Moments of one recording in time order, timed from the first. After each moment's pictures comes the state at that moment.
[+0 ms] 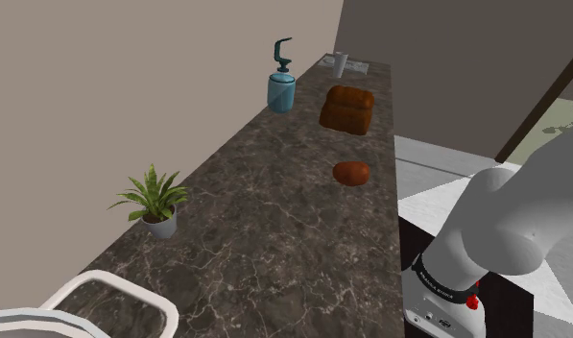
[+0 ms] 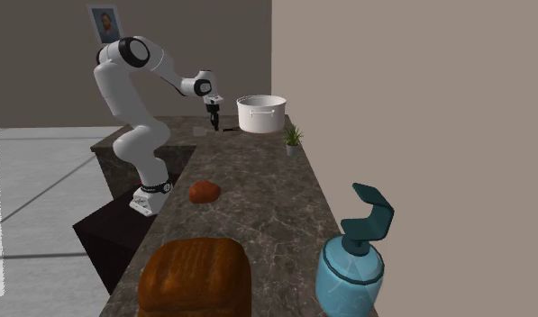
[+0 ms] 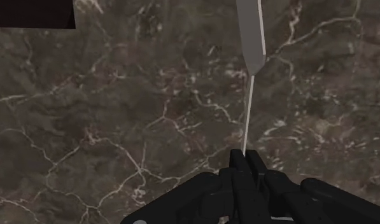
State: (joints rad) arm 0.12 -0.28 1.42 -2.28 0.27 2.24 0.98
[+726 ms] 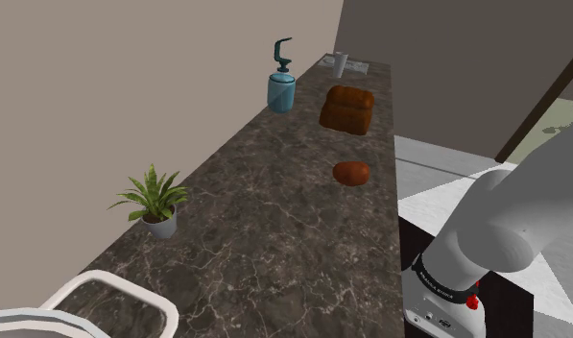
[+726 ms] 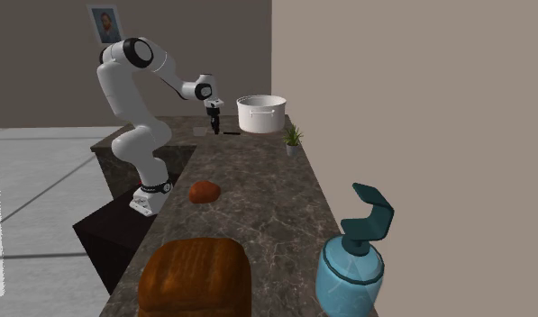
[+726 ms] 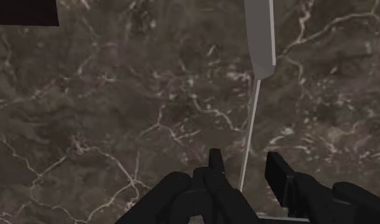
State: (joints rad) arm 0.02 -0.25 1.54 -2.30 0.26 2.30 1.00
